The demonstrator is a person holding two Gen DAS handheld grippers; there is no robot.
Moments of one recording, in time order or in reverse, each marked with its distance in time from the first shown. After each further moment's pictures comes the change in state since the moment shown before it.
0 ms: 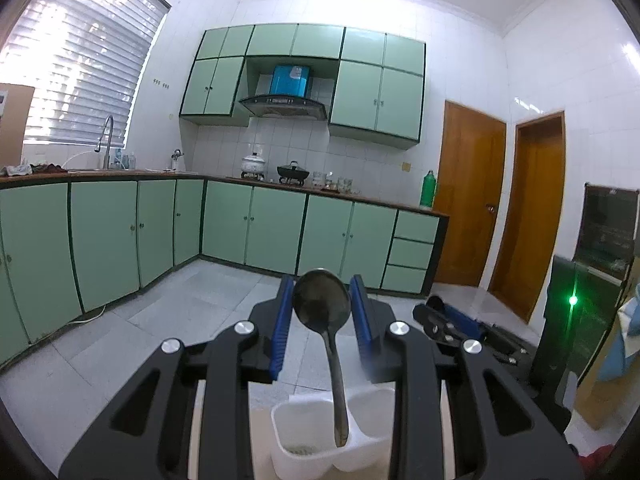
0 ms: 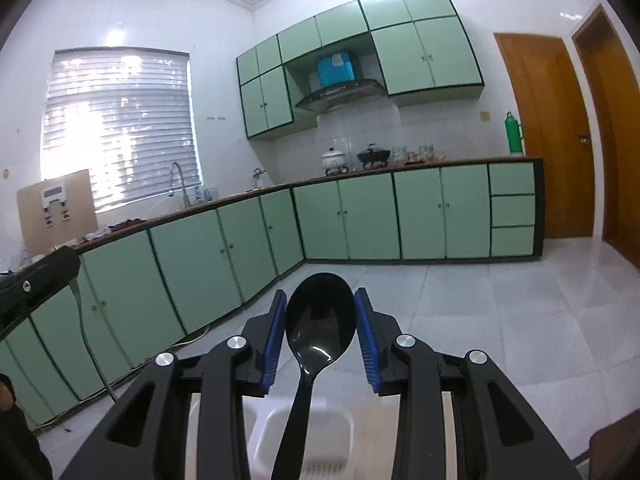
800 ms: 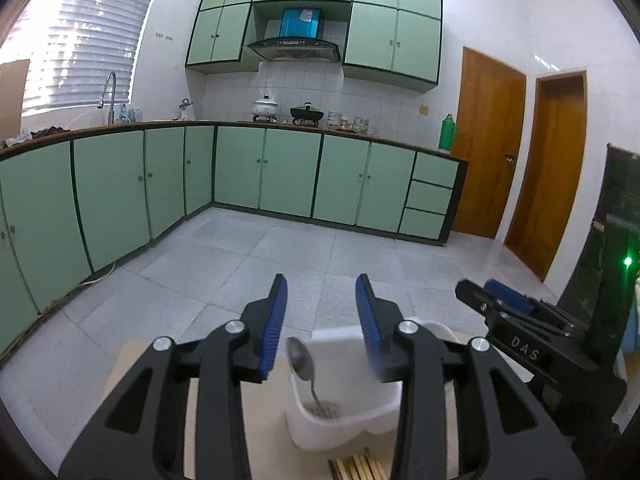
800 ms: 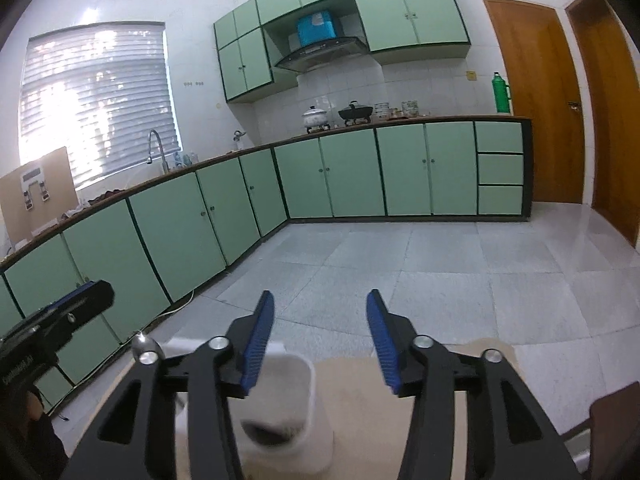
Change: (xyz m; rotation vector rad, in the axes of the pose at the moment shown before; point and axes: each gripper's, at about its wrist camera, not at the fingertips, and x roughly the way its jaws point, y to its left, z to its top) left arm 0.023 0.024 -0.062 -0.008 0.187 0.050; right arm -0.007 -0.035 -0.057 0.064 0.171 -0.027
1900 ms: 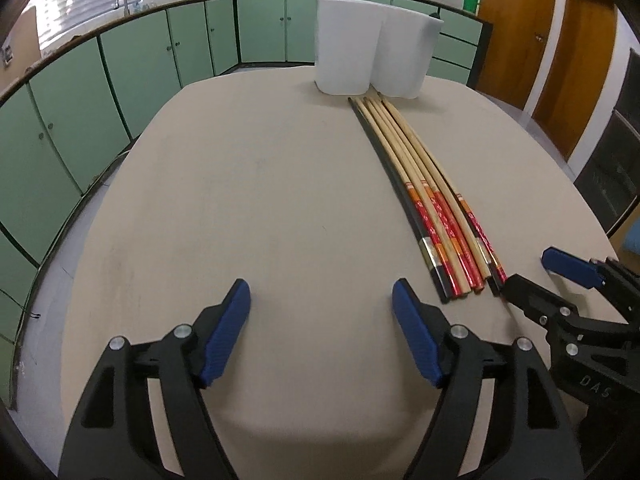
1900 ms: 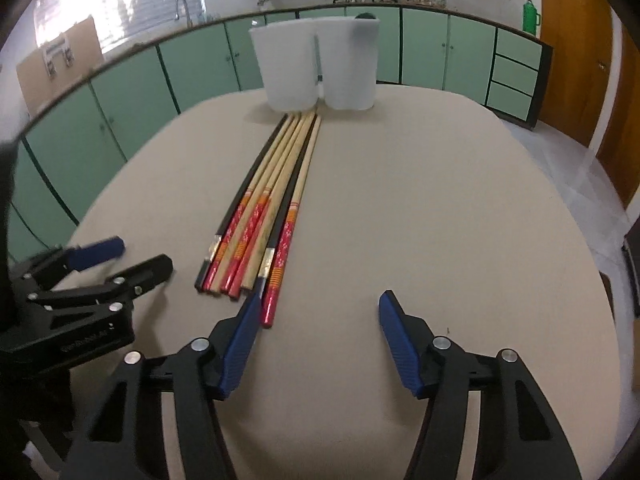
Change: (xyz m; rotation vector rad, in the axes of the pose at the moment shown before) left arm -0.140 0.008 -0.212 0.047 0.532 0.141; right arm -0.160 0.038 -0.215 -0.167 0.478 -0.019
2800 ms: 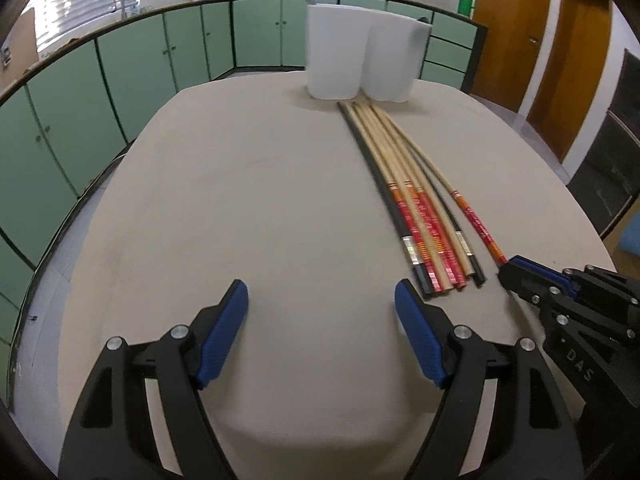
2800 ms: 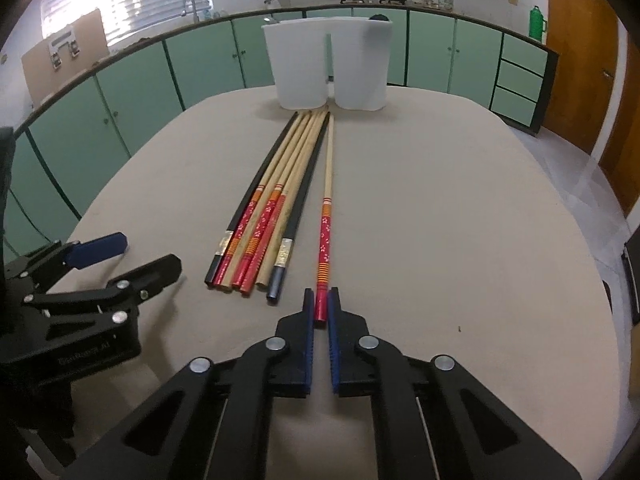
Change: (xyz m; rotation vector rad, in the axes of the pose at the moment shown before) left arm -0.009 -0.017 -0.003 0.007 -0.020 -0.024; right arm -0.002 -0.001 -0.002 0.016 -0.005 0.008
